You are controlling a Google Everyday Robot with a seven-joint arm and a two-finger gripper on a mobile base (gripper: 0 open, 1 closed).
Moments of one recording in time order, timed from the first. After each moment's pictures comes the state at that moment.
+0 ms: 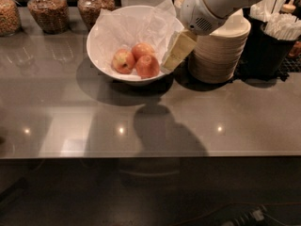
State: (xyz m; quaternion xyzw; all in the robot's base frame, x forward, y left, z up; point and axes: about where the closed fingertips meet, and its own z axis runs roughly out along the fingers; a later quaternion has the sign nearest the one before) arm 0.602 -0.056 0.981 -0.62 0.70 0.03 0.37
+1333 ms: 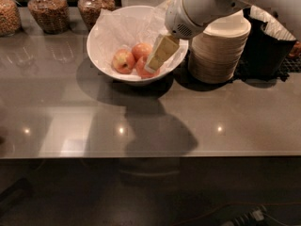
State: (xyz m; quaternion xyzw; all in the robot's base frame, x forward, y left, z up) arm 0.631 -0.026 0.965 -0.60 0.69 0.03 0.40
